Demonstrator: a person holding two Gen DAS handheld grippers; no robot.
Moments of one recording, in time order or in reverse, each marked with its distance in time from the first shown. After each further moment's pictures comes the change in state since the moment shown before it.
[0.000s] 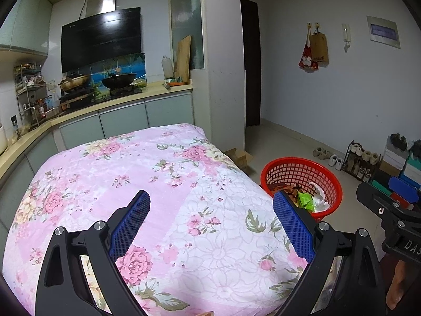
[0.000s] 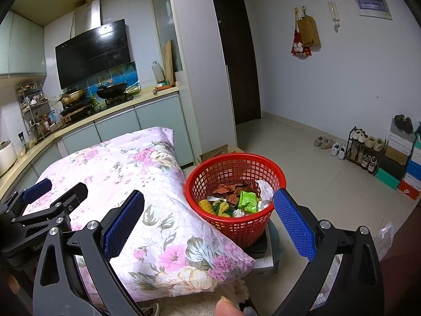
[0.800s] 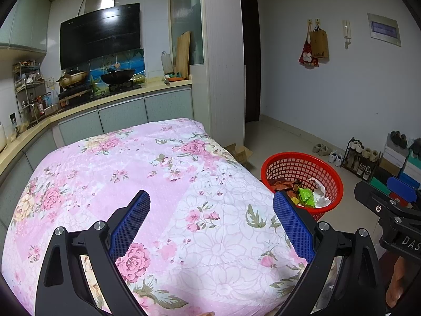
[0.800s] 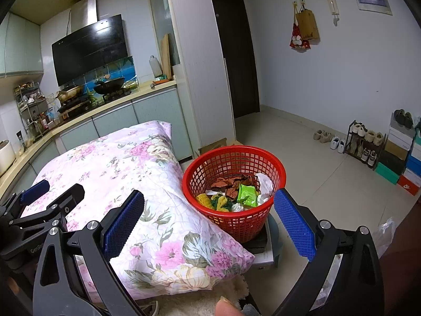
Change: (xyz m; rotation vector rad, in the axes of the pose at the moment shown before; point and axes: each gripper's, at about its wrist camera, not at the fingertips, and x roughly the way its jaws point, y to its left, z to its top) left arm 0.005 0.000 -0.004 -0.001 0.019 0.000; right arm 0.007 -0.003 -0.004 0.008 0.030 -0.006
